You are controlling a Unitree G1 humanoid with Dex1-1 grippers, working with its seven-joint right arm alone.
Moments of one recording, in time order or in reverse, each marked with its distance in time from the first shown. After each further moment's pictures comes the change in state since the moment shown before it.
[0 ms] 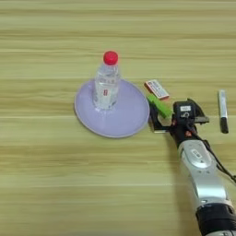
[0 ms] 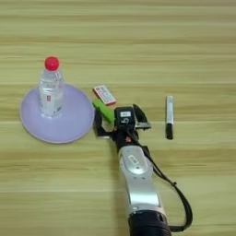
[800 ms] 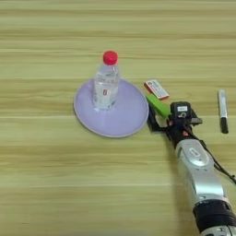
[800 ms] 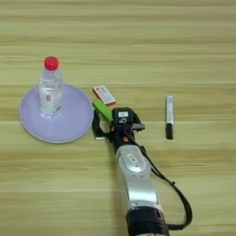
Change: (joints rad) arm -0.034 0.005 -0.002 0.036 0.051 0.045 0.063
